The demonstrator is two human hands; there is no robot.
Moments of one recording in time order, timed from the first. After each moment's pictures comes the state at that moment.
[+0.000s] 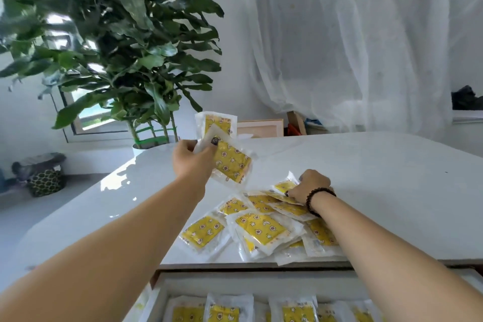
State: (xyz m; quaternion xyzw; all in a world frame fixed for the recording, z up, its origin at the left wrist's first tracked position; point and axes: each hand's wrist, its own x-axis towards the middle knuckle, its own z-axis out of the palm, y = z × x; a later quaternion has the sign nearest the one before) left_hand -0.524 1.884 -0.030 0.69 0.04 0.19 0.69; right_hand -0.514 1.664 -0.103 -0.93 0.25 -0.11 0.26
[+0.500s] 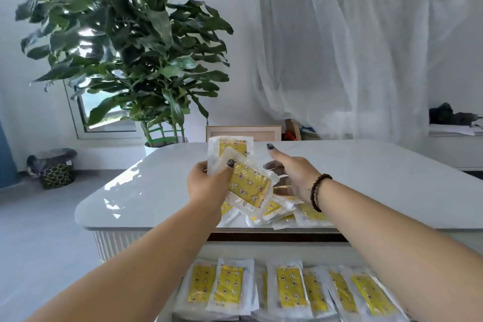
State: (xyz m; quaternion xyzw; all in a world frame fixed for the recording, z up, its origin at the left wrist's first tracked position) left_hand -0.673 1.908 -0.028 0.65 0.04 0.11 0.75; right_hand -0.662 1.738 -0.020 -0.71 0.07 -0.03 0.70
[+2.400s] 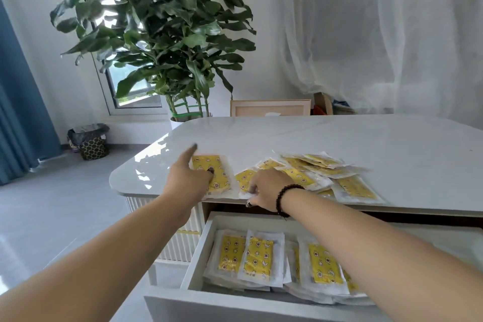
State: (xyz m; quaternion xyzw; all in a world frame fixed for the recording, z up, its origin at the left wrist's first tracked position) left_hand -0.675 1.996 -0.061 0.79 0.10 0.08 0.61; right_hand -0.627 1.829 -0.100 -0.98 -0.14 -0.04 0.10
